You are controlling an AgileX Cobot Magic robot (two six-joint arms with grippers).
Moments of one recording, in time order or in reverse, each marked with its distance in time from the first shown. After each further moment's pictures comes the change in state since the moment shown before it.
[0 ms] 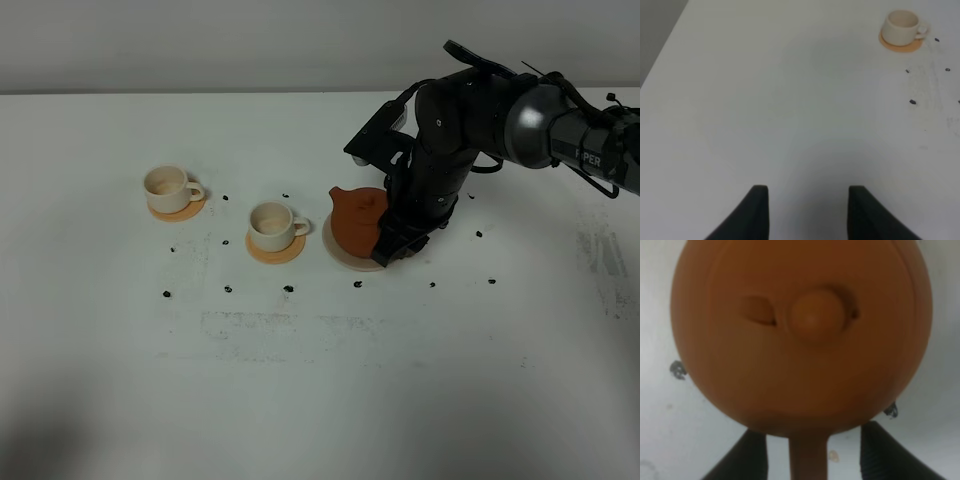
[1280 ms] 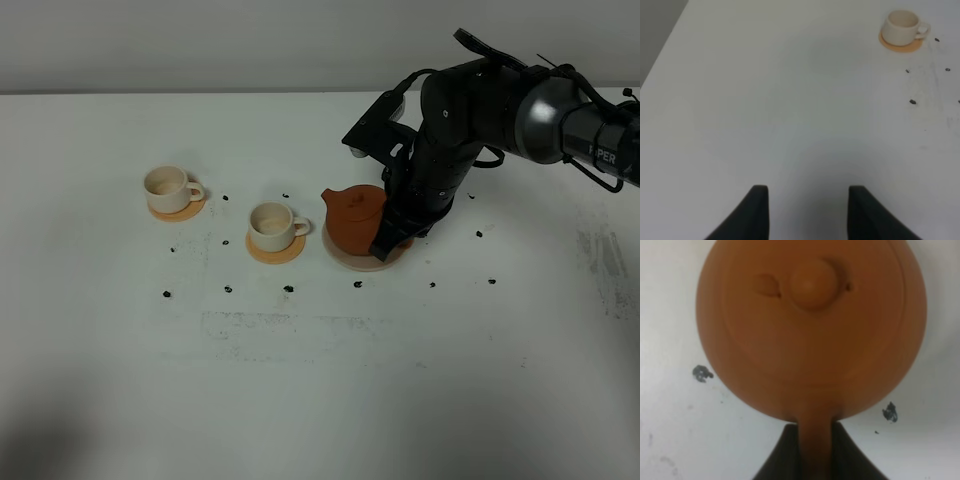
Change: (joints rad) left arm 0.000 0.000 0.000 0.000 0.000 0.001; right arm 0.000 -0.037 0.012 0.043 -0.010 -0.042
